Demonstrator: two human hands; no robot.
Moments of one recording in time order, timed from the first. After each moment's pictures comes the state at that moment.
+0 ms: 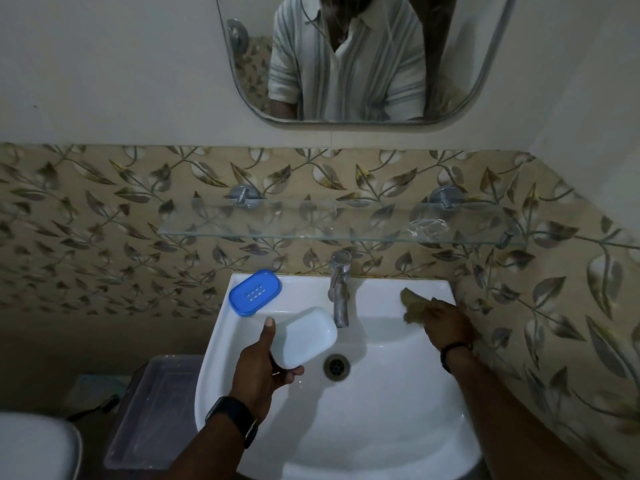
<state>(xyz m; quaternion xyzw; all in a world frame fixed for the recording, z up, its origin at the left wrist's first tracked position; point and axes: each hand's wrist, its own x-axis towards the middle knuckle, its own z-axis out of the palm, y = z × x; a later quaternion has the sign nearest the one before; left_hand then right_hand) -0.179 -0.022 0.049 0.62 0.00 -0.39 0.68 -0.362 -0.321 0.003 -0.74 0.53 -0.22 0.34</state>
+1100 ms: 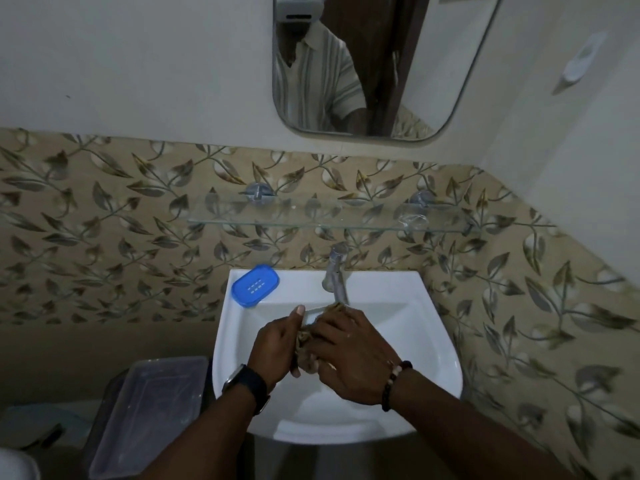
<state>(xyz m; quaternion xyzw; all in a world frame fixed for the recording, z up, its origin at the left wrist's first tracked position) -0.167 0.026 0.065 0.69 -0.31 -0.32 0.57 -0.322 -0.073 0.111 -0.99 0.04 -0.14 0.01</state>
